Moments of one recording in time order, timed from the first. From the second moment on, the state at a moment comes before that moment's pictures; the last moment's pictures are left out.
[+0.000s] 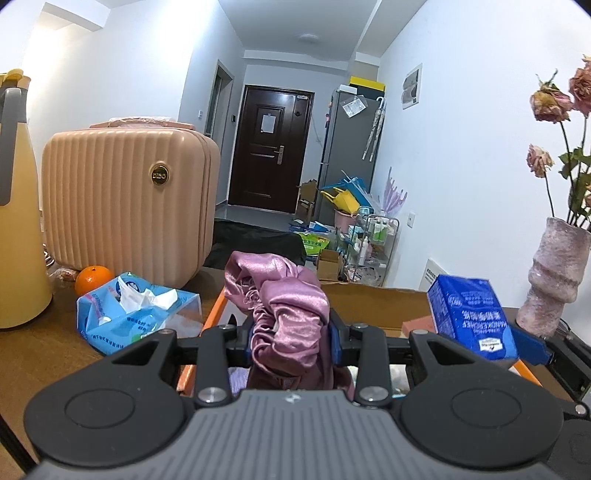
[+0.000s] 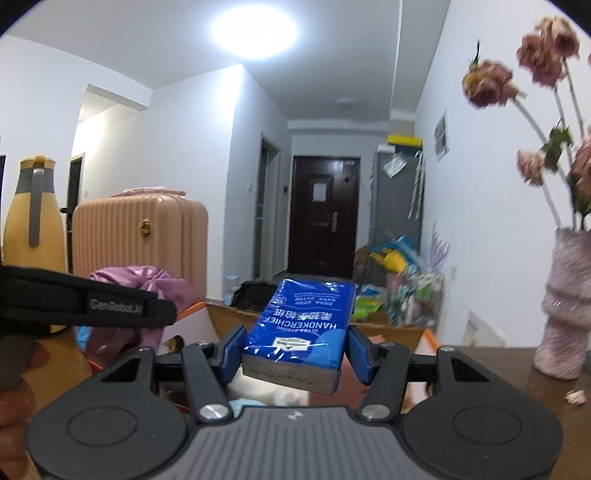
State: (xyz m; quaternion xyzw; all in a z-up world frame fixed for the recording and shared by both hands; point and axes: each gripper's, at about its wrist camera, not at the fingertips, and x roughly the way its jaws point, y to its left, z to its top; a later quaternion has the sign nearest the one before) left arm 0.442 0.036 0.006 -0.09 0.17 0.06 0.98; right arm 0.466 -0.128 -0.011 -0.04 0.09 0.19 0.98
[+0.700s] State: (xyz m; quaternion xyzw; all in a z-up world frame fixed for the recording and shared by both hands) left arm 0.491 0.047 0.002 -0.08 0.17 0.07 0.98; right arm 0.514 -0.087 -0.014 -0.07 0.16 0.21 0.96
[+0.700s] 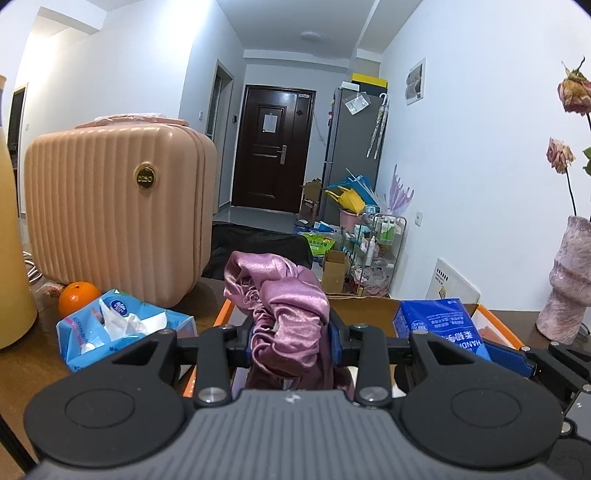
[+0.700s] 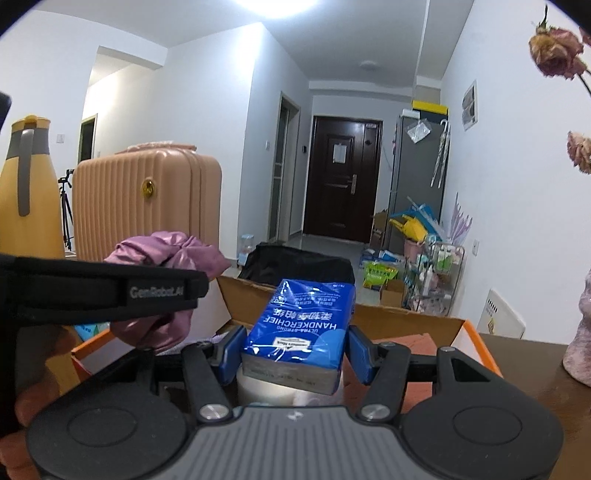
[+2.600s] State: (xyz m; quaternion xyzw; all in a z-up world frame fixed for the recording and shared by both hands) left arm 0.495 0.038 -0.008 -0.03 0.14 0.09 0.99; right arm 0.509 -0.100 -0.025 -0.04 0.13 0.17 0.98
